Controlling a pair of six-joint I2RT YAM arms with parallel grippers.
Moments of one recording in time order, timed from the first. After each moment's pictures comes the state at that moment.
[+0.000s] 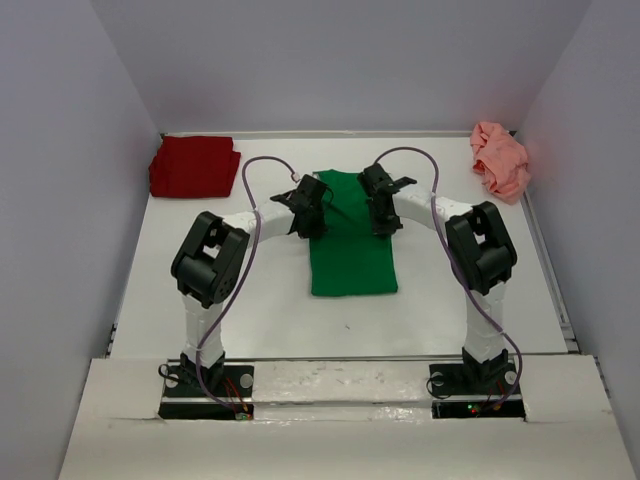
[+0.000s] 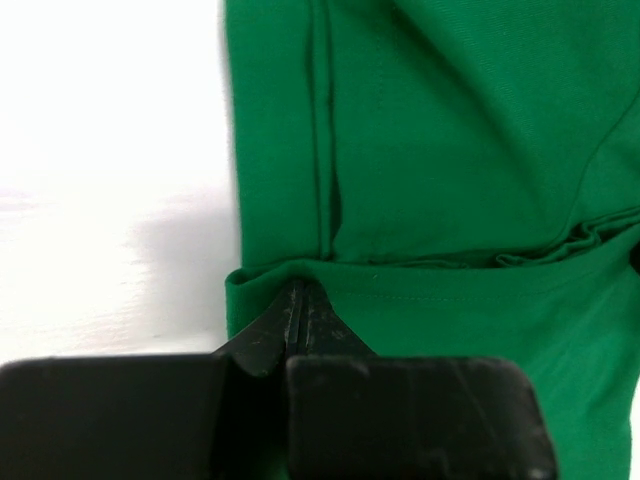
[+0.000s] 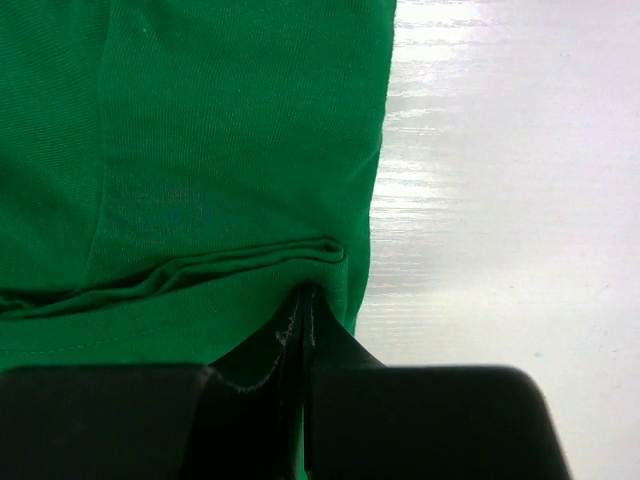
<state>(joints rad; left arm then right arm) -0.57 1.97 1.31 -0.30 -0.06 -0.63 0.49 2.06 1.51 -0.69 0.29 0.37</state>
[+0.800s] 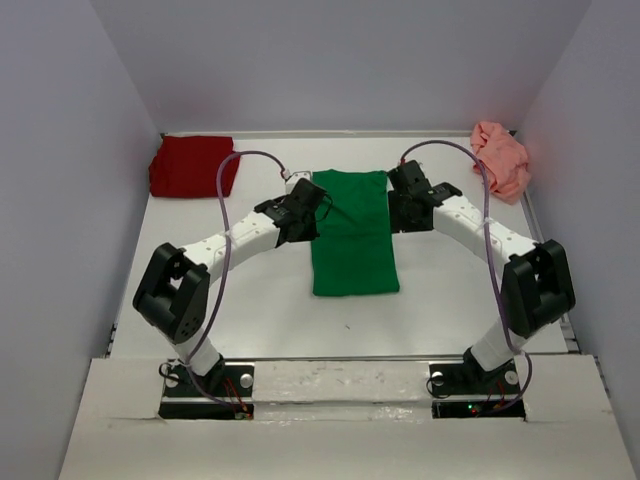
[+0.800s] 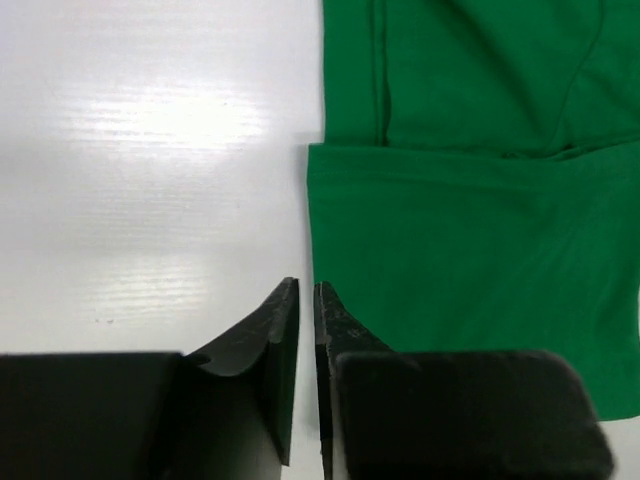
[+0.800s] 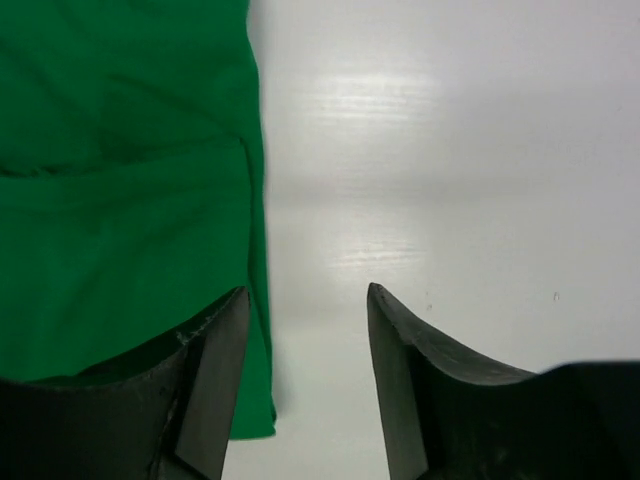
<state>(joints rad) -0.67 1.66 1.23 -0.50 -0.31 -0.63 0.47 1.66 1.34 -0.70 0.36 0.34</state>
